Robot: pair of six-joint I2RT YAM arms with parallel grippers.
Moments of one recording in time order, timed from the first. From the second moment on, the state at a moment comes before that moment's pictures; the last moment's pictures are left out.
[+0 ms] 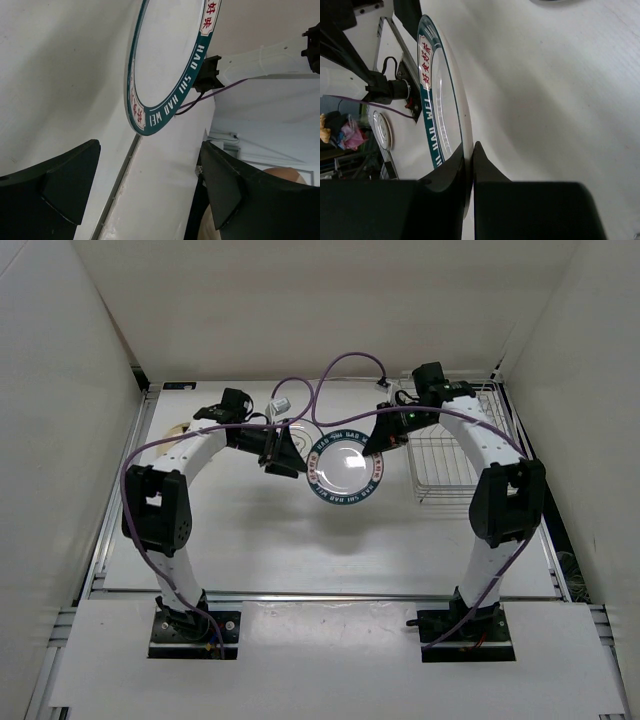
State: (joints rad) left arm -0.25 1.82 1.46 -0.78 1.17 -0.07; right arm 0.25 1.86 1.70 -0.99 -0.94 -0.07
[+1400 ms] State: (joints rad) left arm -0.20 2.01 1.49 -0.58 1.11 -0.49; right arm 0.25 1.89 1.79 -0.99 -0.89 -0.03
